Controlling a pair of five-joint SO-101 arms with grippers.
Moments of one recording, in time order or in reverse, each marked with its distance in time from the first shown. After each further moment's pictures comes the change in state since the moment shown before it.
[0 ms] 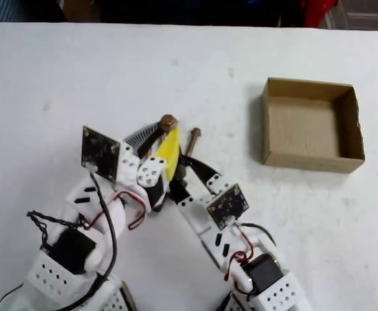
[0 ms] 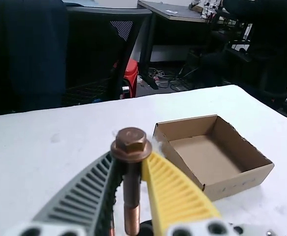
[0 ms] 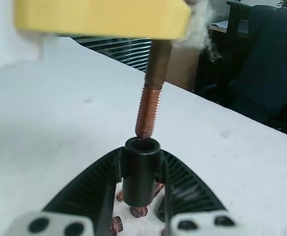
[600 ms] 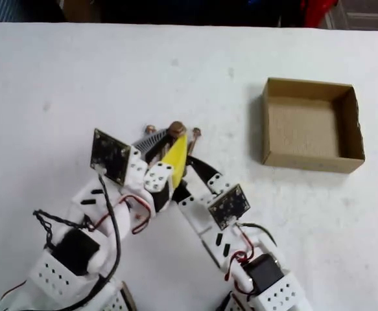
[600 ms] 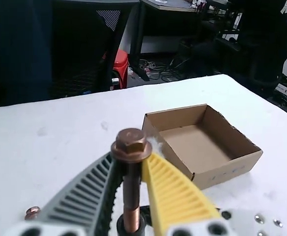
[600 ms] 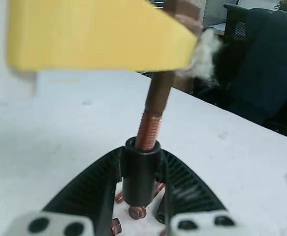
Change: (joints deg) left arm 2.8 0.1 1.1 0.6 -0.1; right arm 0.3 -0.1 0.0 0.0 0.0
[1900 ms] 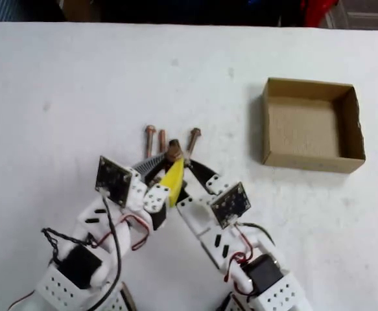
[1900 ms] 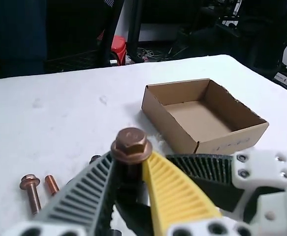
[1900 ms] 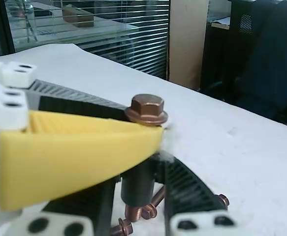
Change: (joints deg) left arm 0.4 -17.1 18.8 -0.1 0.5; right arm -0.4 0.1 0.0 0.0 -3.4
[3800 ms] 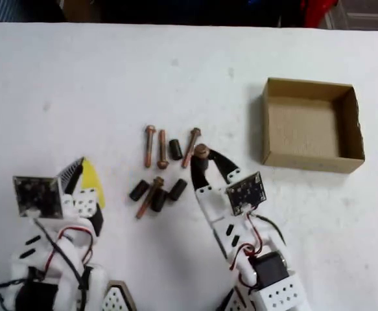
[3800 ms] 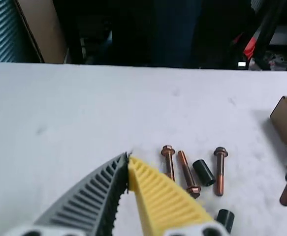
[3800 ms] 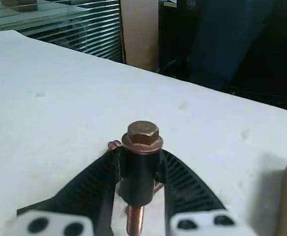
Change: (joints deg) left arm -30.4 -13.1 -16.6 38.9 -6.4; right arm 11.9 0.0 0.0 4.4 0.0
